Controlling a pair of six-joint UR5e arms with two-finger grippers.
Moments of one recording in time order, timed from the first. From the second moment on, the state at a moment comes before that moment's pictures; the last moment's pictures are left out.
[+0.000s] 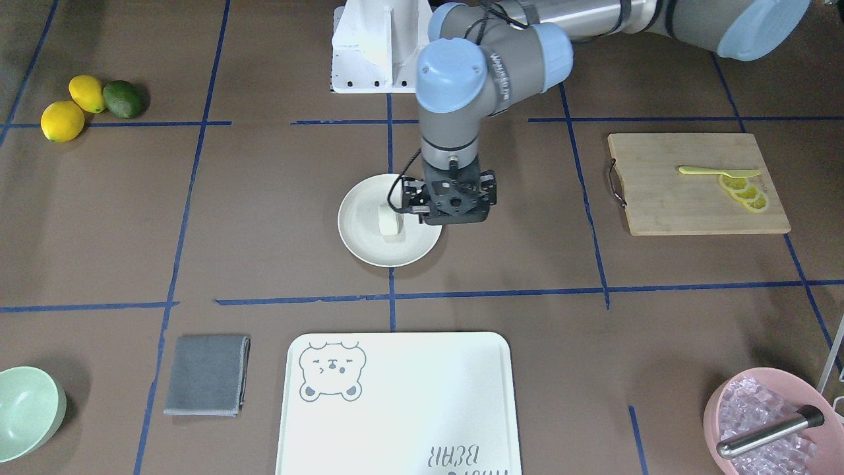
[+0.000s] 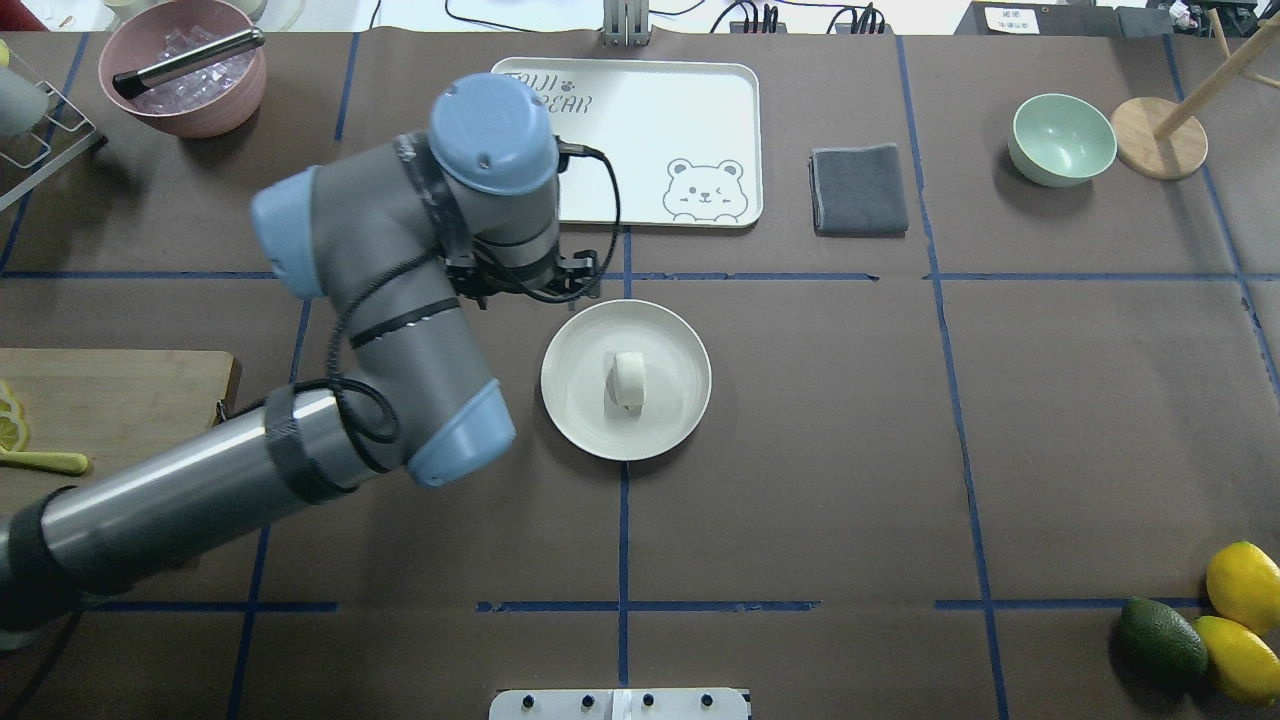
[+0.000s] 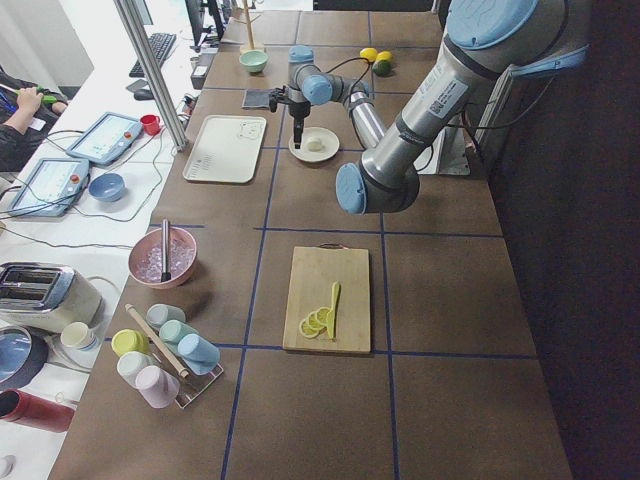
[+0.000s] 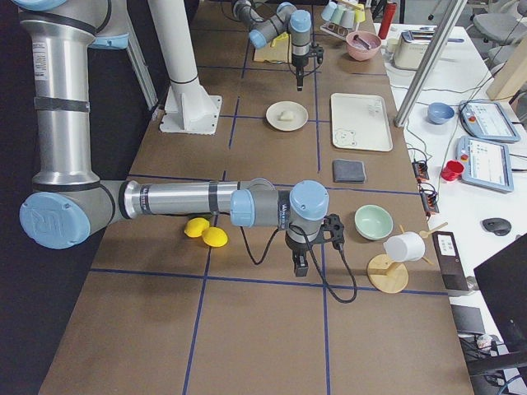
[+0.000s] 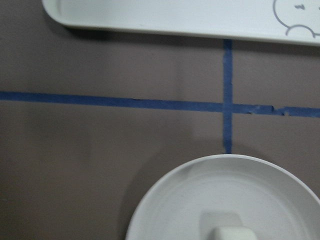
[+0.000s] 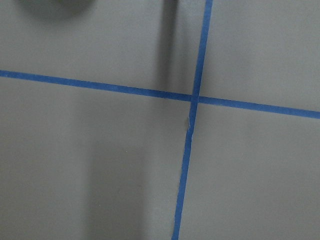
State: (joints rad) left arm -0.68 -2.34 -1.64 -1.40 -1.93 -1.05; right arm 1.55 -1.60 1.67 -1.61 2.38 -0.09
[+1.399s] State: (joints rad) left arm -1.58 -1.70 -1.55 -1.34 -2.35 0.23; right arm 1.58 -1.60 1.66 -1.61 2.39 -0.09
